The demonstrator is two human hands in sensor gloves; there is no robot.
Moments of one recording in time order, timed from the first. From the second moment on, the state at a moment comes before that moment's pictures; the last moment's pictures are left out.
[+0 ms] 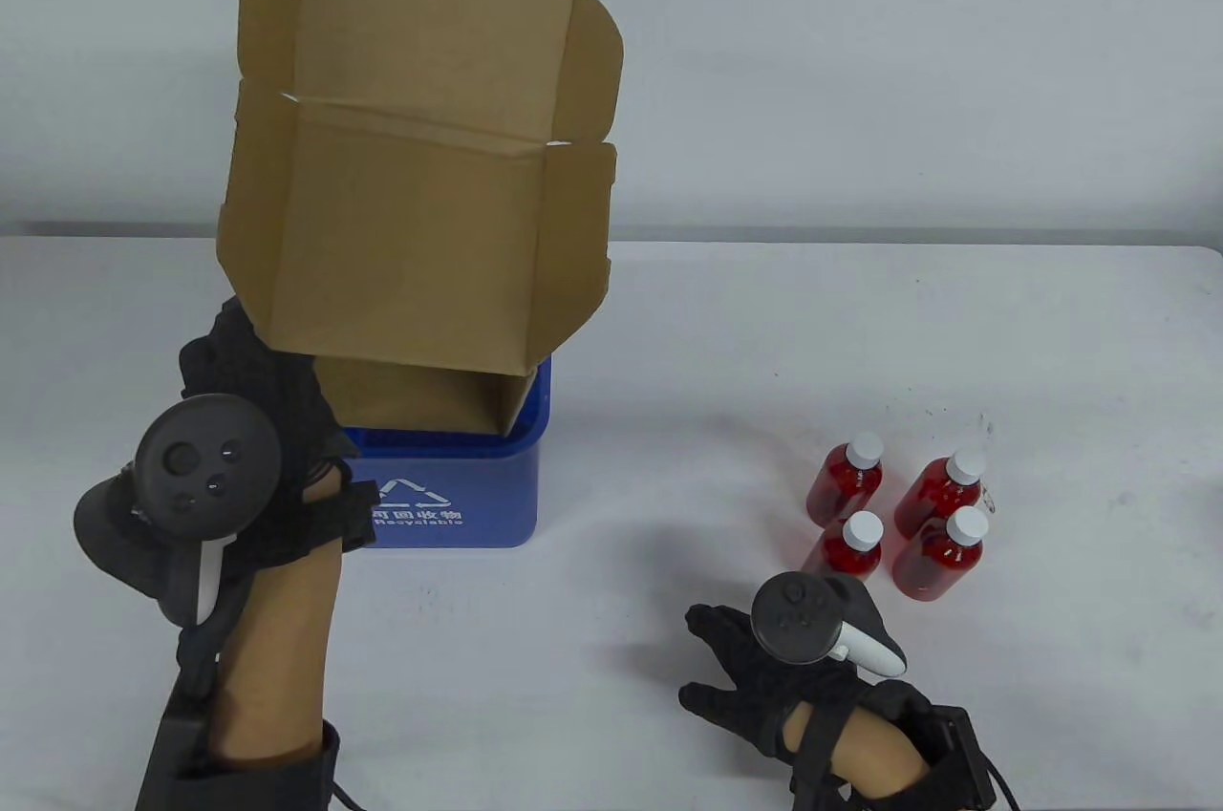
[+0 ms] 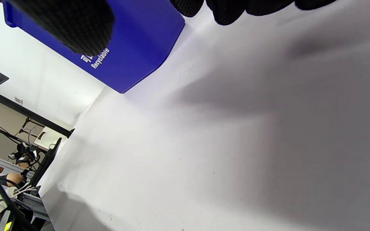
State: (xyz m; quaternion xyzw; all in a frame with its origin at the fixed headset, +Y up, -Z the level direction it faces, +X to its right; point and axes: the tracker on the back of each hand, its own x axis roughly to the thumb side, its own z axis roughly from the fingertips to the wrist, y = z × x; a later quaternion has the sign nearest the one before) left_hand -0.249 -0.469 -0.241 0.34 0.17 0.21 0.90; right_hand 0.139 -0.740 -0.241 0.28 0.28 0.87 0.30
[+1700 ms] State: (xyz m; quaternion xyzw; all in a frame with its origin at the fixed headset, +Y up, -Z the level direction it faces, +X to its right) left_hand -0.146 -0.616 -0.193 0.21 -0.18 0.19 0.94; right_hand 0.152 -0.713 -0.243 0.26 0.11 0.90 0.35
